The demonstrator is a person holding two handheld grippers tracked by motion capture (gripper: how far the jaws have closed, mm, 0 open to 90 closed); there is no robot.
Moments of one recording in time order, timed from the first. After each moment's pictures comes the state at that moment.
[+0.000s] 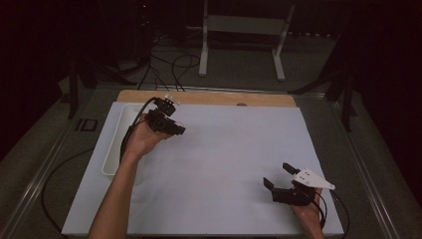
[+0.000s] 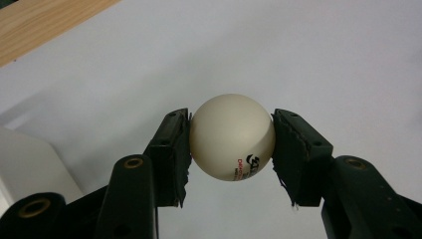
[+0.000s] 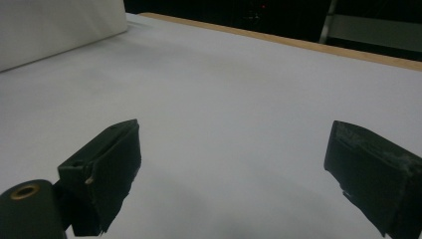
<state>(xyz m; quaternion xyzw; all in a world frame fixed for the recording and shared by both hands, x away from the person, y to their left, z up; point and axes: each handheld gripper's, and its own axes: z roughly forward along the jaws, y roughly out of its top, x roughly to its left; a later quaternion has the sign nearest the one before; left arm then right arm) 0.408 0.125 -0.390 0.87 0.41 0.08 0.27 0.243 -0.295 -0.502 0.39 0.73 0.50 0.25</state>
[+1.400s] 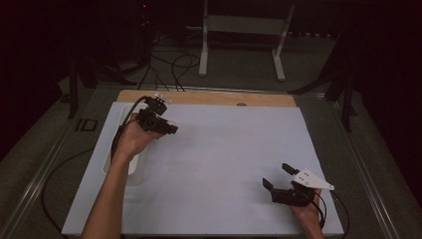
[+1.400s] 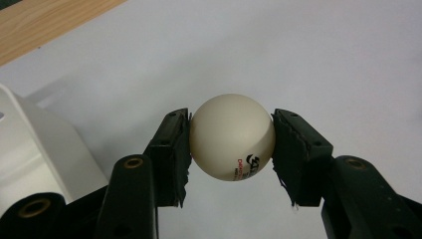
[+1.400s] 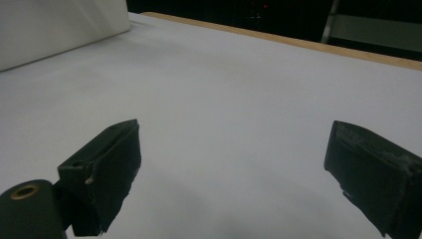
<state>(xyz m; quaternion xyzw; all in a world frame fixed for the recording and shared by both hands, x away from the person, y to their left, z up) 0.403 0.146 -0.381 0.86 0.42 0.08 0.27 0.242 -0.293 -0.503 0.38 0.73 0.50 0.25</state>
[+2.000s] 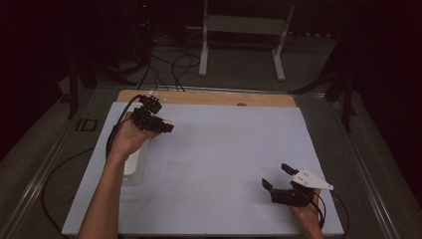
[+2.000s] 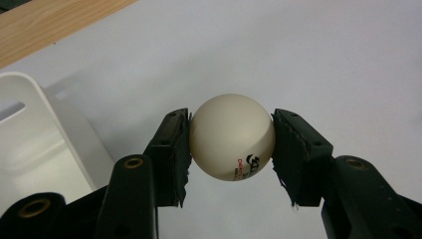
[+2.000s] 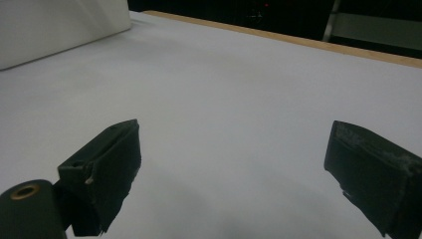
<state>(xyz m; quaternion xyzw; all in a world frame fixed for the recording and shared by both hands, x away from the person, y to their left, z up) 0.403 0.158 -0.376 0.86 0.43 0.09 0.27 0.242 -0.292 -0.504 0.38 0.73 0.50 0.24</state>
